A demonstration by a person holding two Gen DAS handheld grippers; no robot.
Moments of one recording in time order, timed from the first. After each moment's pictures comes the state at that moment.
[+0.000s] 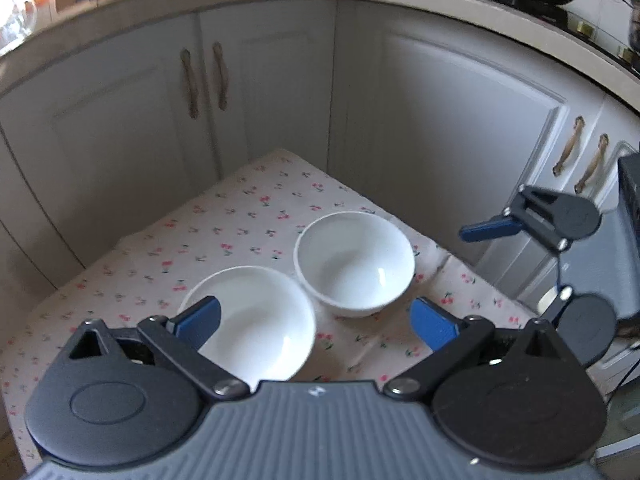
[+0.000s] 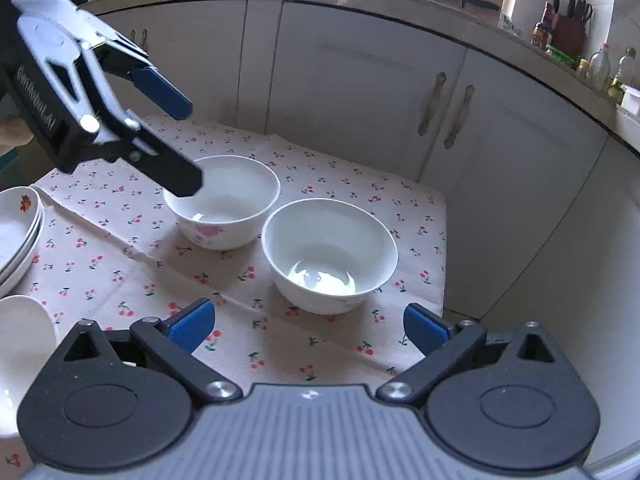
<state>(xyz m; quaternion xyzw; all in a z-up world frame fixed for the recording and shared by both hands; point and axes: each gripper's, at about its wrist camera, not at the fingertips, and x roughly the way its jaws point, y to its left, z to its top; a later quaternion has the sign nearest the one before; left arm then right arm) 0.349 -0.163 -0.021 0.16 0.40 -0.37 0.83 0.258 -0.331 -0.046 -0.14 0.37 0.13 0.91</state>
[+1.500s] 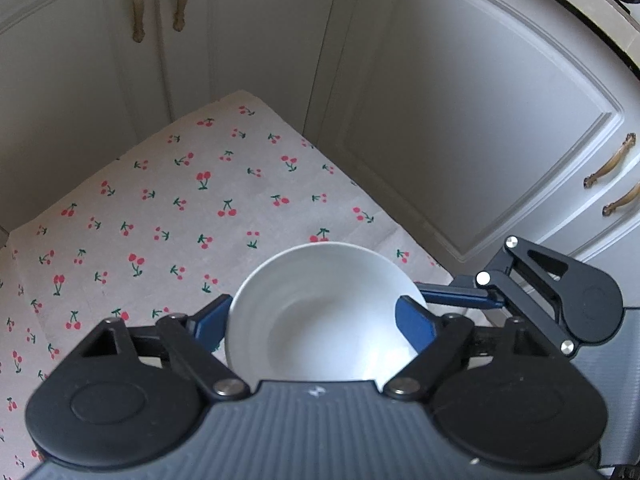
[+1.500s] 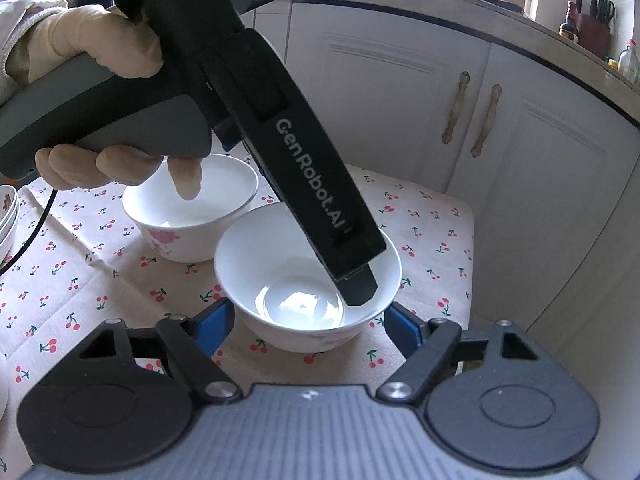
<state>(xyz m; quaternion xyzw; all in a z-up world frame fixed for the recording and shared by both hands) 0.433 -0.258 -0.095 0.14 0.50 -0.37 0.77 0.306 -0.355 -0.084 -0.13 0.33 0.18 0.92</state>
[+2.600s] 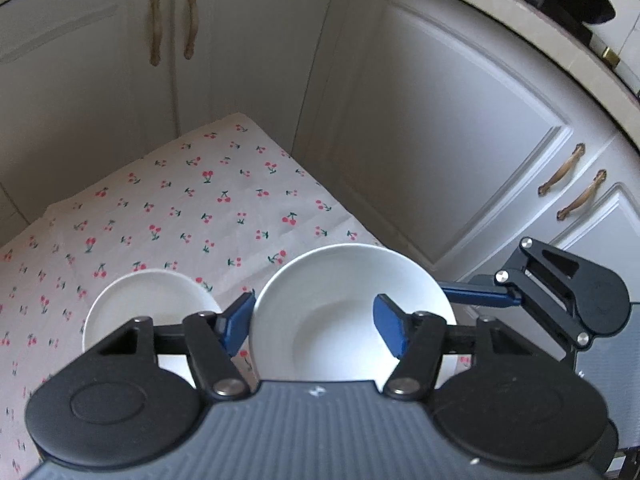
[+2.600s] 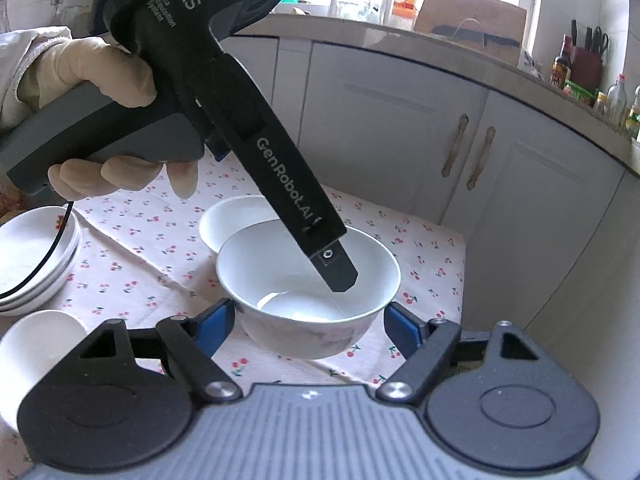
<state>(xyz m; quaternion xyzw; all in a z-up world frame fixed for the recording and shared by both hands) 0.369 -0.210 -0.035 0.10 0.47 -0.38 0.79 0.238 -0.329 -0.022 -0.14 0.31 0.18 0.92</state>
